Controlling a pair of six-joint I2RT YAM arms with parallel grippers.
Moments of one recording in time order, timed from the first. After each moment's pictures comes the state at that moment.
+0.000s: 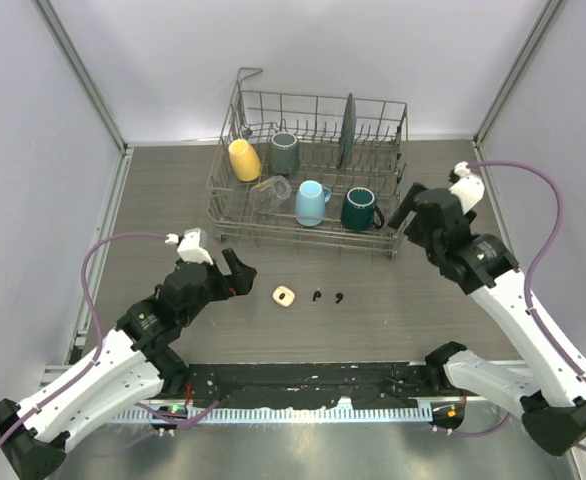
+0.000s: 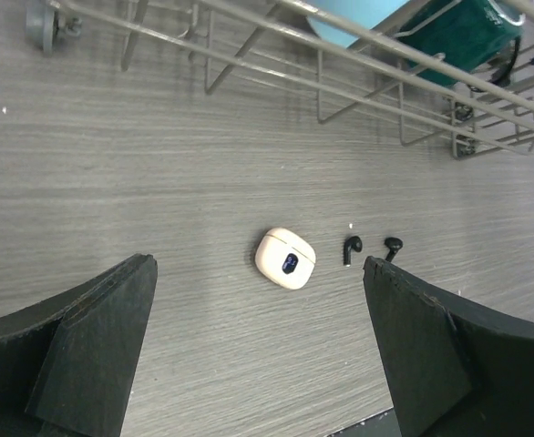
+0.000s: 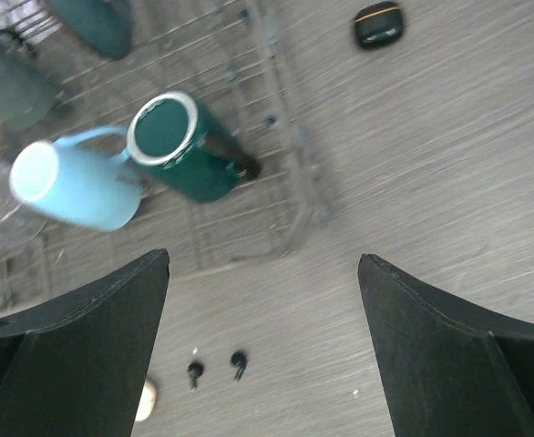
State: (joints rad) left arm -0.74 0.62 0.52 -0.39 -0.33 -0.74; right arm 0.56 0.96 1.12 -0.80 0.60 0.77
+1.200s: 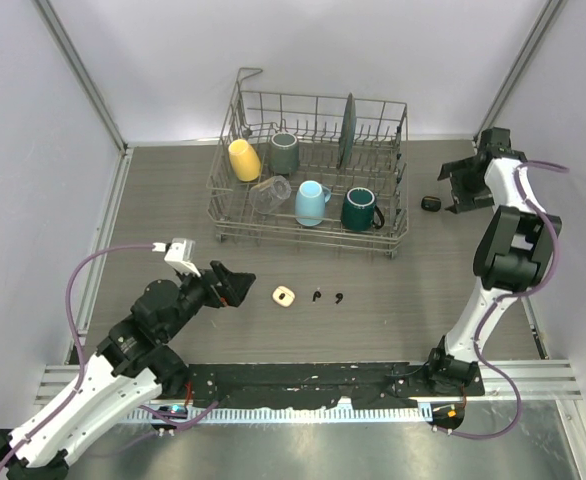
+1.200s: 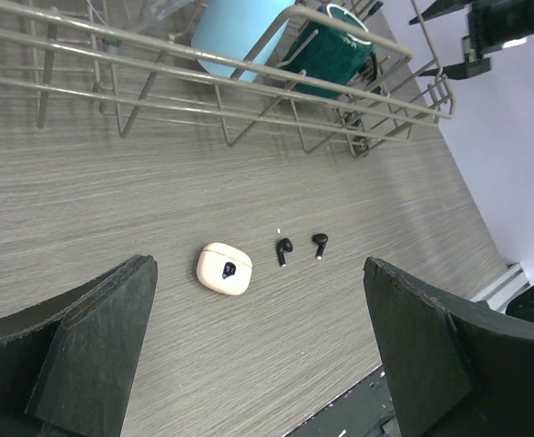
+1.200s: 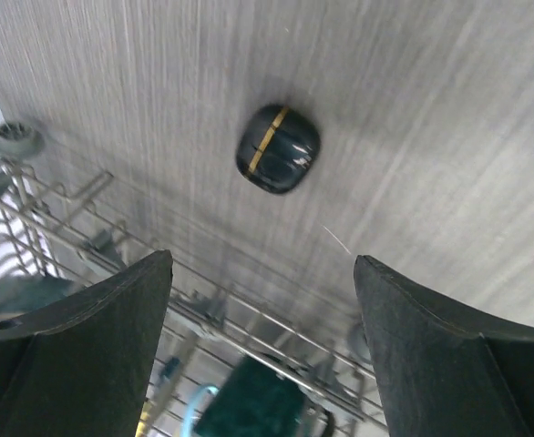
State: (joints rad) left arm -0.74 0.39 0.47 -0.31 -0.18 -0.63; right arm -0.27 1.91 1.60 -0.78 -0.04 1.09
